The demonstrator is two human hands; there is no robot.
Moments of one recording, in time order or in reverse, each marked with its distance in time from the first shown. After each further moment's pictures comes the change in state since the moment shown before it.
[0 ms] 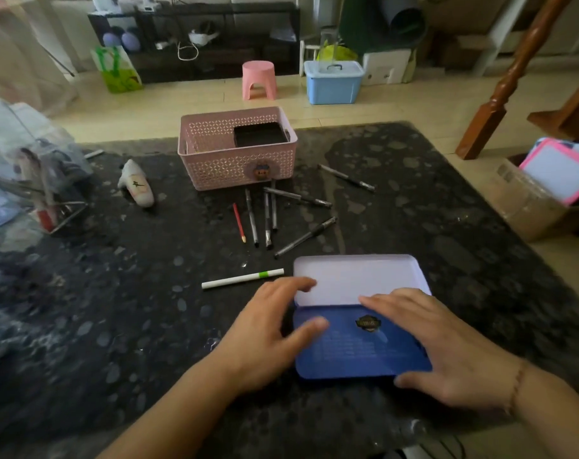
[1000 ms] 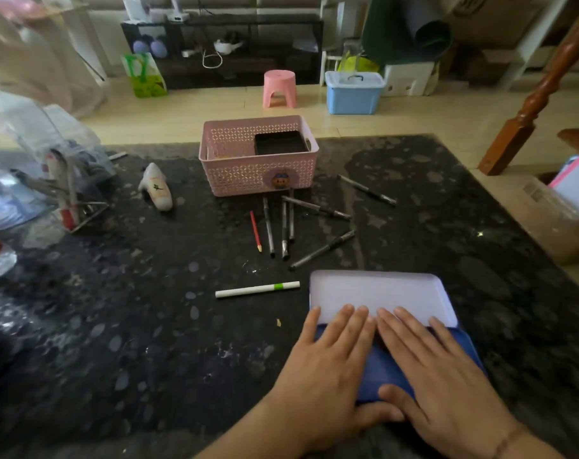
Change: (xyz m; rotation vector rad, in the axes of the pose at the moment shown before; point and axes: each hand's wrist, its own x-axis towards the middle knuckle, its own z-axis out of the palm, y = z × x) left_hand 0.011 0.006 0.063 0.632 -0.018 0.265; right_hand 0.020 0.003 0.055 -0.396 0.263 0.041
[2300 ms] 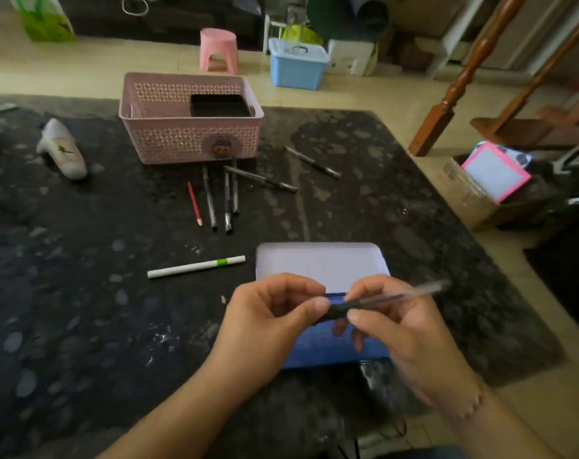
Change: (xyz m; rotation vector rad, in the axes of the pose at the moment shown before) left_hand 0.004 0.008 -0.051 -1.478 0.299 -0.393; right_hand 0.004 -0.028 -0.069 1.464 0.286 0.380
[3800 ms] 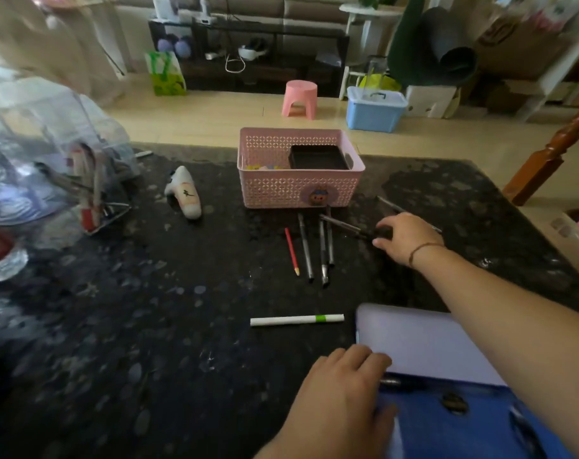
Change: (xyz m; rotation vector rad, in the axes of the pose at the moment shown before) left_hand 0.019 -0.040 -0.053 1.068 -0.127 0.332; right_hand 0.277 0.037 0.047 -1.333 0.040 0.095
